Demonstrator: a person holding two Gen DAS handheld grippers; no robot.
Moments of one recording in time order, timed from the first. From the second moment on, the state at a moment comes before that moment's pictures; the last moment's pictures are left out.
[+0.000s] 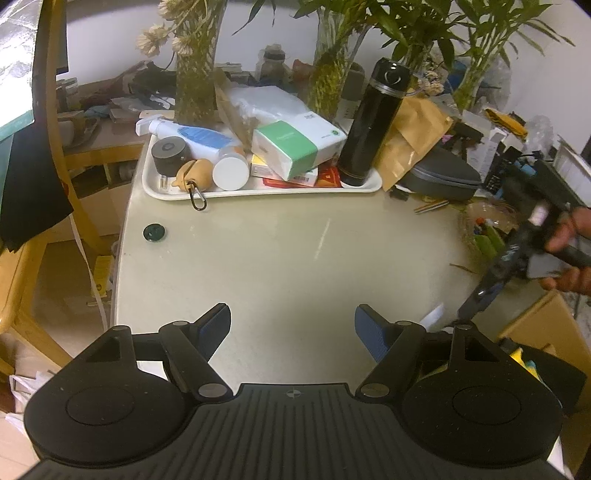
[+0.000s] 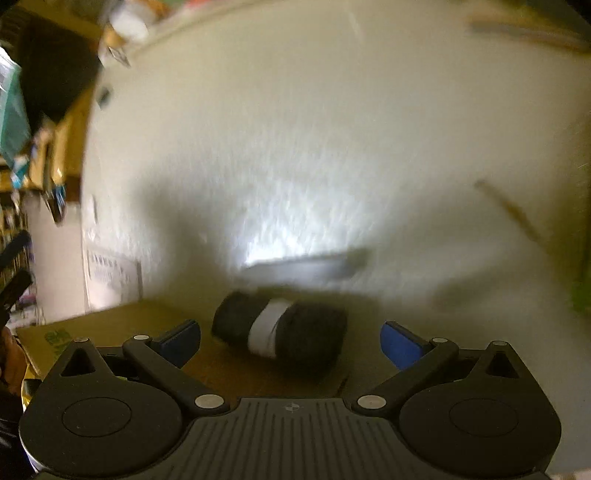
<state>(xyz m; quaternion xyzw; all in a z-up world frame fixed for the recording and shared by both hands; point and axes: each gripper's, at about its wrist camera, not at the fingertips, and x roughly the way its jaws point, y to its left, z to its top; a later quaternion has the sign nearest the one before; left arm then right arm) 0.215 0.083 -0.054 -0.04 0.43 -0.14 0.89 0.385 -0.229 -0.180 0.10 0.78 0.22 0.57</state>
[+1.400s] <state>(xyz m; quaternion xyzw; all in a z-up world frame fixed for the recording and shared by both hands) 0.258 0.101 -0.023 -0.04 0.54 -0.16 0.83 0.384 -0.147 -0.161 -0.04 0.80 0.22 0.56</state>
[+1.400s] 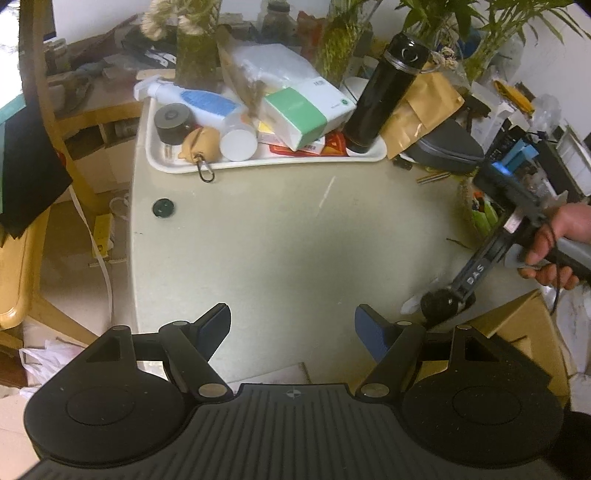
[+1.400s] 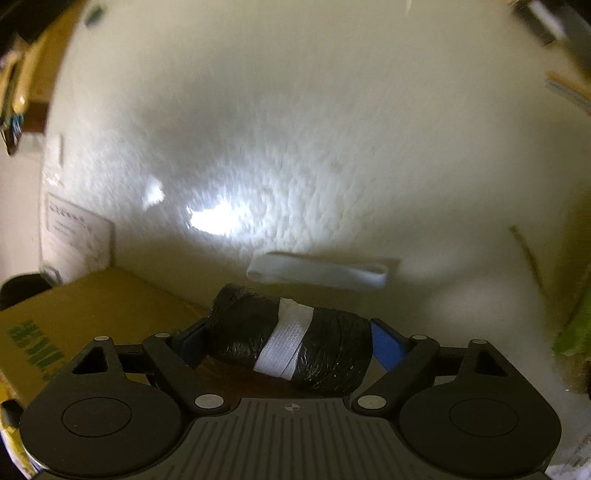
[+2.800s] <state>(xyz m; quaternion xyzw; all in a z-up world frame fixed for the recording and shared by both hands) 0.353 -0.131 -0.137 0.15 0.67 -0.36 0.63 0.284 -0.338 -0.050 0.12 0.46 0.19 0.86</state>
